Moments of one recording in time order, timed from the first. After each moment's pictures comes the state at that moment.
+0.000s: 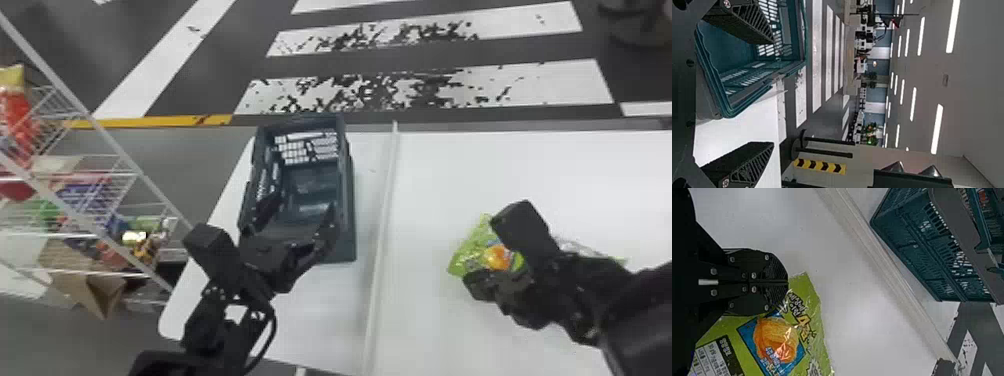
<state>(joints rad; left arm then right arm) 0.55 0.12 0.13 -2.07 0.18 0.06 -0.28 0.05 -0.22 0.46 -1.94 0.17 1.07 0.53</state>
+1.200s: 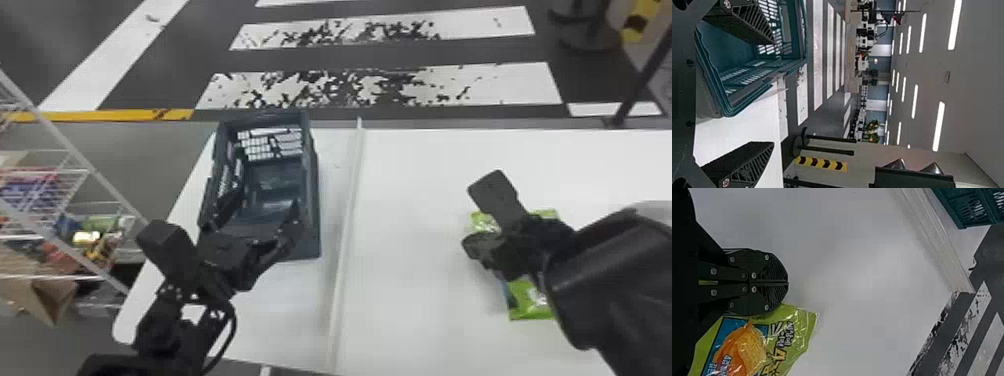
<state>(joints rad) 0.55 0.13 0.13 -2.08 0.19 0.07 -0.29 -0.08 -0.19 0.42 -1.73 0.24 1.04 0.40</state>
